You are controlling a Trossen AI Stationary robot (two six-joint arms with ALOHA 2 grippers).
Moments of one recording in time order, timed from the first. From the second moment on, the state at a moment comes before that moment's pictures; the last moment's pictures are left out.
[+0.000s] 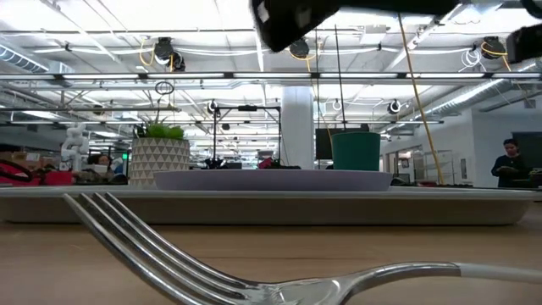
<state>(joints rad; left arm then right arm) -0.55 2.19 1.77 -0.43 -0.04 -0.39 0.82 1.15 0.71 -1.26 0.31 1.35</state>
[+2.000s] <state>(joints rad) -0.54 2.24 1.78 -0.54 -0.11 -0.23 0.82 1.08 0.63 -1.02 0.28 1.37</state>
